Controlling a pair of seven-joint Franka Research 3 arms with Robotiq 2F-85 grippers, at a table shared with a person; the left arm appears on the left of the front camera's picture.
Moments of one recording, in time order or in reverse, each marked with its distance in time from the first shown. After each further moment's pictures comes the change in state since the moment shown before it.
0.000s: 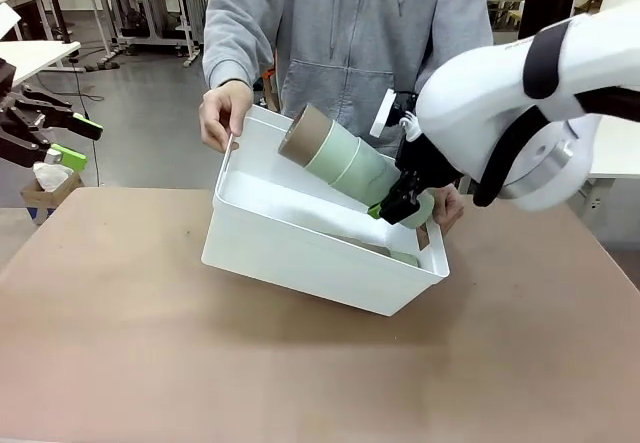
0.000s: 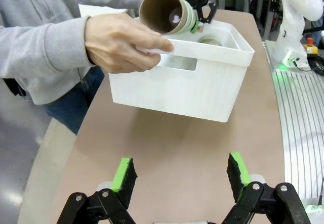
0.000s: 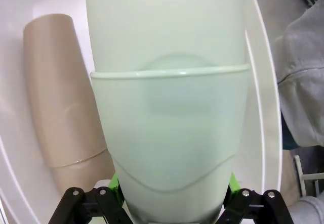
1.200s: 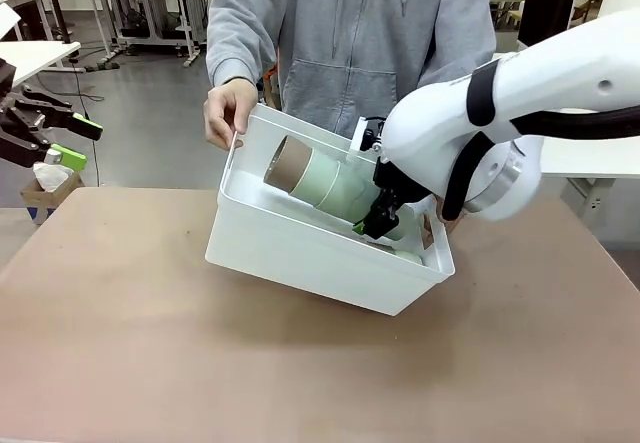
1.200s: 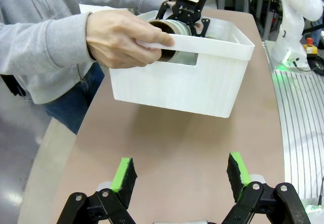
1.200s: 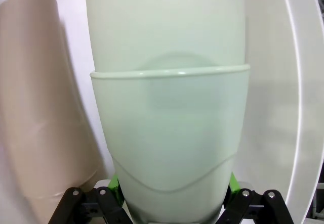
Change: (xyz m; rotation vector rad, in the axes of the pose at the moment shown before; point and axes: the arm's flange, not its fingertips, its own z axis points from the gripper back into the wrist) left arm 0.000 0.000 0.000 -0.001 0.000 0.001; right arm 0.007 -0.003 -0.048 0.040 0.042 0.072
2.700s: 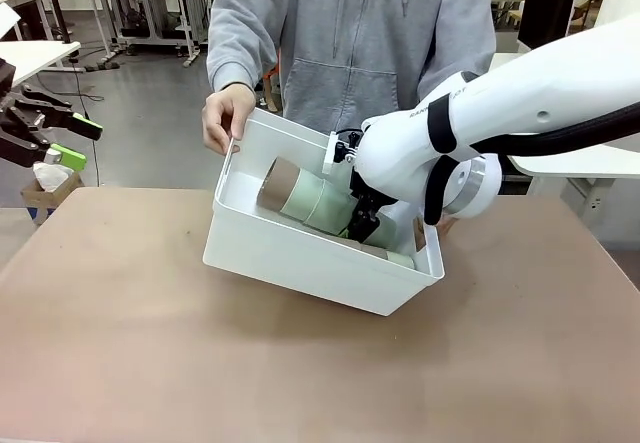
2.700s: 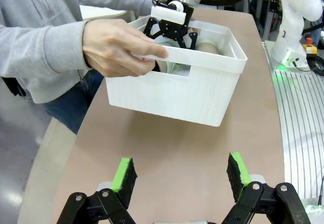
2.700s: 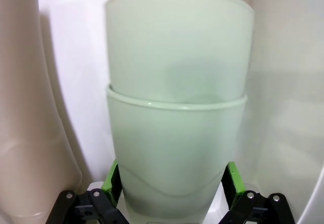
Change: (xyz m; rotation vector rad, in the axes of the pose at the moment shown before) left arm 0.000 0.000 0.000 -0.001 0.000 0.000; right arm 0.014 -0.017 -0.048 0.039 0.062 0.068
